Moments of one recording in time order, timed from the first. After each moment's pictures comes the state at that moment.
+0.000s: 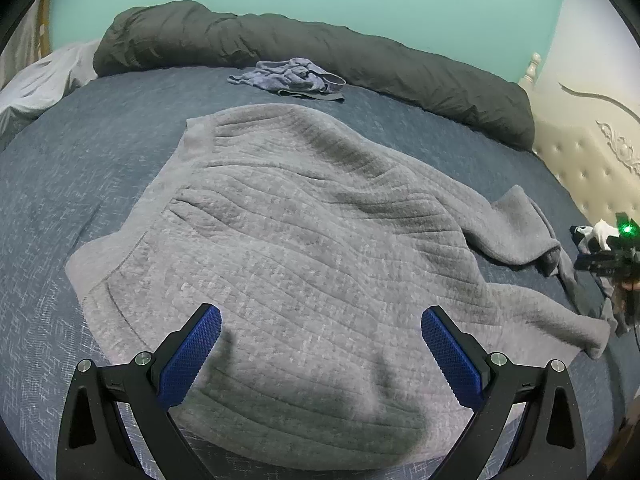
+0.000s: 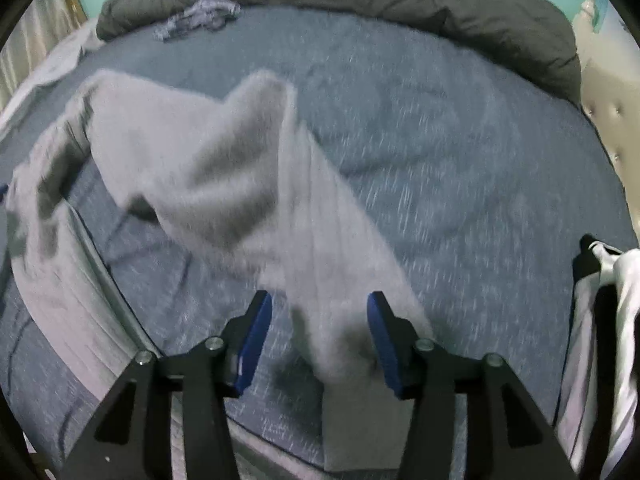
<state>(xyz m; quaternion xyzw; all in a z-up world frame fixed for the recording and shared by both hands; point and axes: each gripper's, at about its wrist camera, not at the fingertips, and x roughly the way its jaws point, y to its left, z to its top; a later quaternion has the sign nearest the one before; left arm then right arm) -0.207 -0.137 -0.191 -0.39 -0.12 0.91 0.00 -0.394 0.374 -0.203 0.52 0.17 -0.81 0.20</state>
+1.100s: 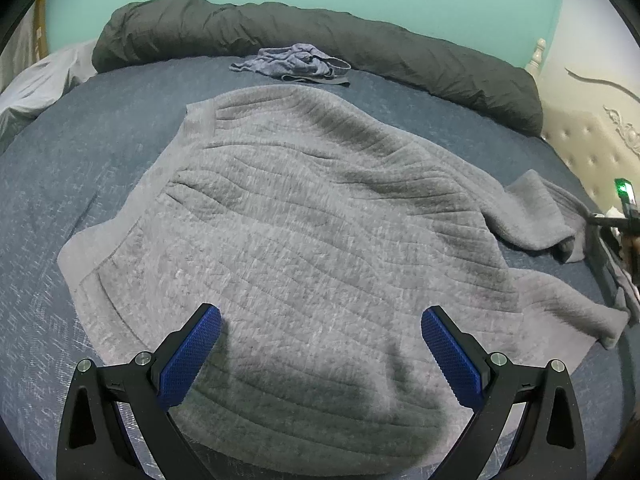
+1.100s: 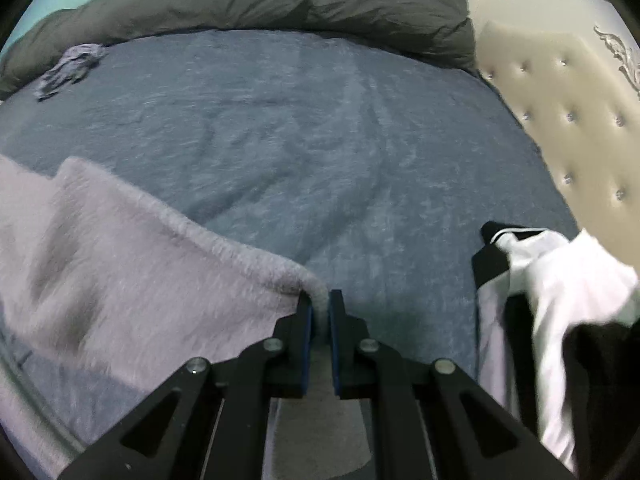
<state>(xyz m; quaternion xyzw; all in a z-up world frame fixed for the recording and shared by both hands) -0.213 -0.135 -0.210 -0.41 -0.11 0.90 -0.01 -0.489 0.453 -0.178 0.49 0.15 -0.86 0.01</state>
